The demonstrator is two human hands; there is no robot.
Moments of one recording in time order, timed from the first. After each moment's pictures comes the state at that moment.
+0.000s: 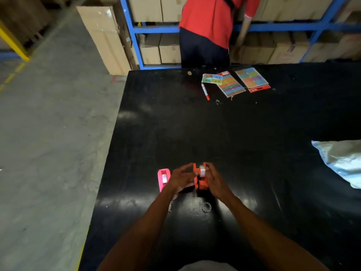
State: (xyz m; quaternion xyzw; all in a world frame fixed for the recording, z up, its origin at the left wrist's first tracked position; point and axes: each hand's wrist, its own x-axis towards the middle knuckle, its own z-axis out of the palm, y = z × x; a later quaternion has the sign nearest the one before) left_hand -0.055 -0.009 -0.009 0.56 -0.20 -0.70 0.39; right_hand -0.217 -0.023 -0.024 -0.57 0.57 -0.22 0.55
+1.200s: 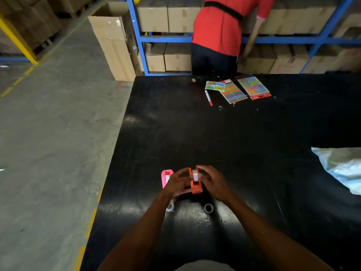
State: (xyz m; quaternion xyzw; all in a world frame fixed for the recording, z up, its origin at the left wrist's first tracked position) left_hand -0.032 0.020 -0.006 0.55 -0.23 -0.69 0.40; right_hand -0.213 -0.020 -0.015 -0.74 0.48 -0.23 0.41
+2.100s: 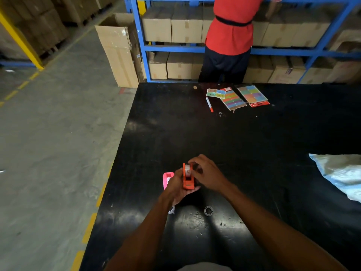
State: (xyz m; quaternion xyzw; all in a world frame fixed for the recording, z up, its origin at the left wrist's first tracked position) left_hand -0.039 0.022 0.018 0.49 -0.08 -0.74 0.46; right_hand -0.181 -0.044 0.030 -0.83 0.41 -0.21 0.32
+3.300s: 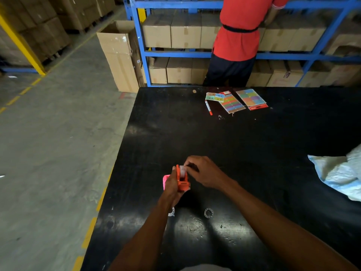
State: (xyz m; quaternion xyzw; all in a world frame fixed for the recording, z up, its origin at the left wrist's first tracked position) left_hand -0.036 0.024 0.015 0.59 -0.04 -0.61 0.54; right_hand -0.170 -0.039 0.083 -0.87 0.36 -0.17 0.30
